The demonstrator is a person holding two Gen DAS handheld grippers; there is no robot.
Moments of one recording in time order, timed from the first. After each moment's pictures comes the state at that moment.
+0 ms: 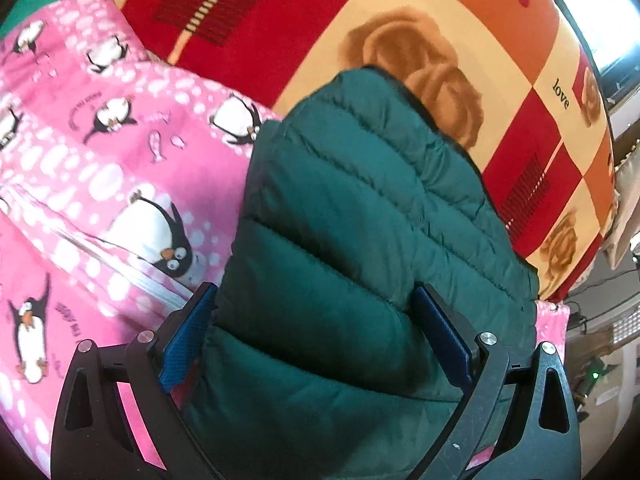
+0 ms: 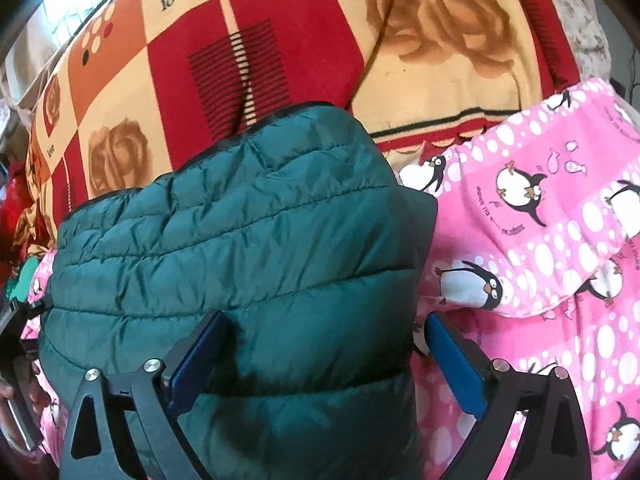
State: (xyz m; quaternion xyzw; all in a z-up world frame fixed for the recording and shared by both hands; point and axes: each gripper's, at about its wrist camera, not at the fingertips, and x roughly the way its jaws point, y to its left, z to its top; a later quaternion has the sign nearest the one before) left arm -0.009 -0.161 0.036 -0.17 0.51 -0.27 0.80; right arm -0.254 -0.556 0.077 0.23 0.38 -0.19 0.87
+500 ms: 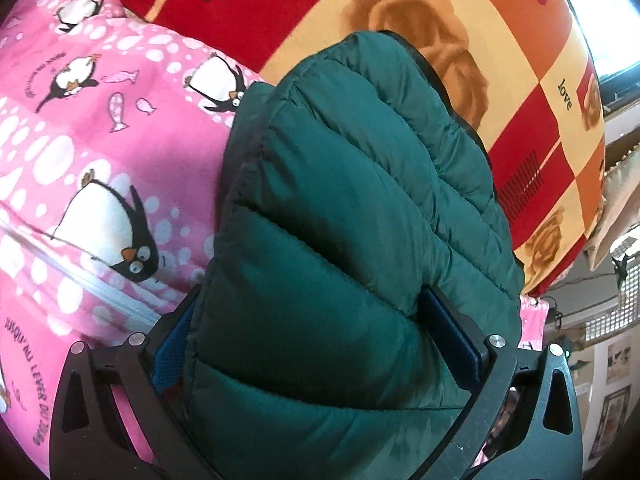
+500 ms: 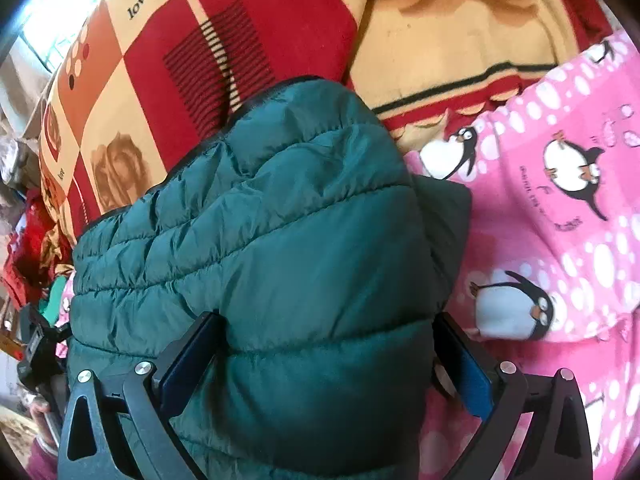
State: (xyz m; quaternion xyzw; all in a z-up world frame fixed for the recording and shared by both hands) left arm 0.012 -0.170 0.015 -0.19 0.55 -0.31 0.75; right arm -0.231 -0.595 0.053 0.30 0.39 -0.12 0.86
